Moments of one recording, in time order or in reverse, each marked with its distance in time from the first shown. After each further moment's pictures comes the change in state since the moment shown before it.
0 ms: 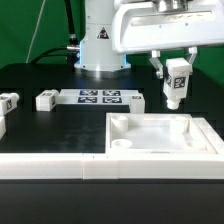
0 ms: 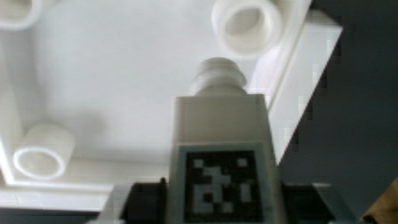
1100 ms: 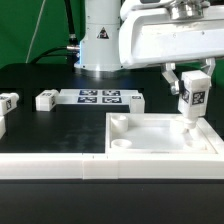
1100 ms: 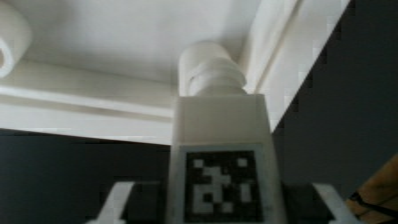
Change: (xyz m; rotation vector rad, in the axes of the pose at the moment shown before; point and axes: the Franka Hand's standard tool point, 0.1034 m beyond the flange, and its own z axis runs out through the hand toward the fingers) arm 0.050 -0.002 0.032 0.008 0.084 -0.027
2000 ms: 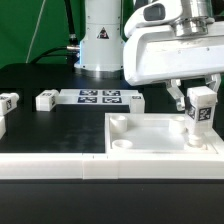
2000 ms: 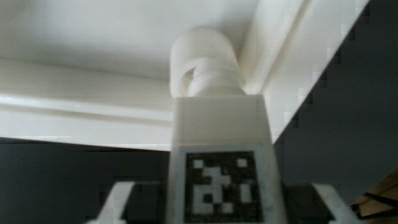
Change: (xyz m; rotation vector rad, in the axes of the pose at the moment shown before) arm 0.003 -0.003 0.020 -0.002 0.041 -0.001
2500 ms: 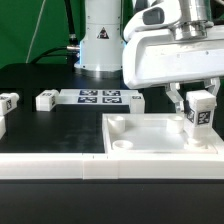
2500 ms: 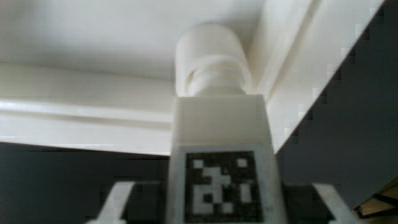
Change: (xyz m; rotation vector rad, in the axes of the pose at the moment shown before) arm -0.003 0.001 0.006 -0.002 0.002 0.000
